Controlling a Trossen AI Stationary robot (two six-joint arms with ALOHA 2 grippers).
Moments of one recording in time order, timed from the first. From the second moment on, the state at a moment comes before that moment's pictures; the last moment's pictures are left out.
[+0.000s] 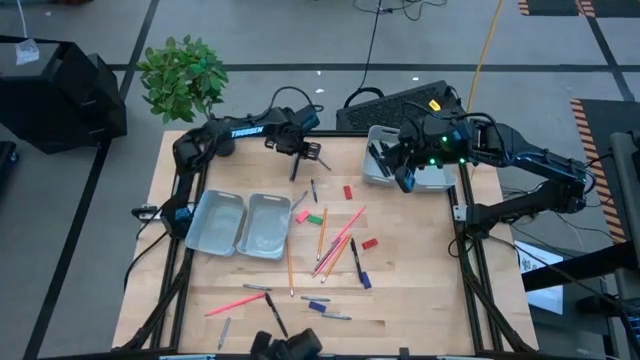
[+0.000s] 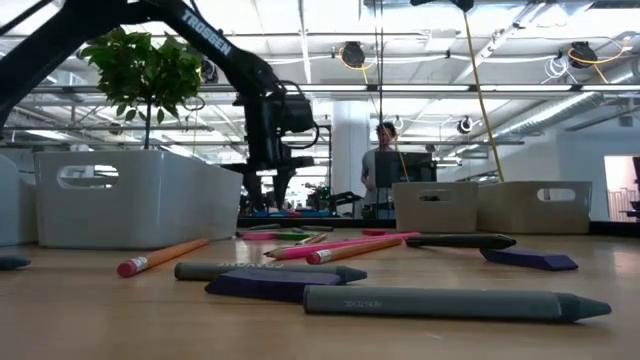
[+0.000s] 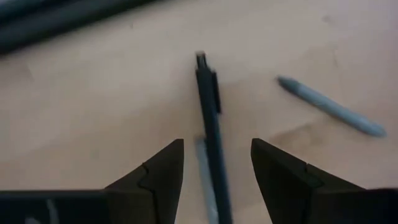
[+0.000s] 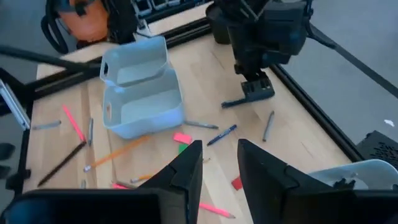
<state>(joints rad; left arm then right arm) 0.62 2.10 1.62 -0.86 -0.06 -0.61 -0.21 1.18 1.47 -0.90 0.03 0.23</state>
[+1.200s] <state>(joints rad) 0.58 2.19 1.61 -0.85 -0.04 -0.49 -0.21 1.19 1.13 -0.60 0.10 0.53</state>
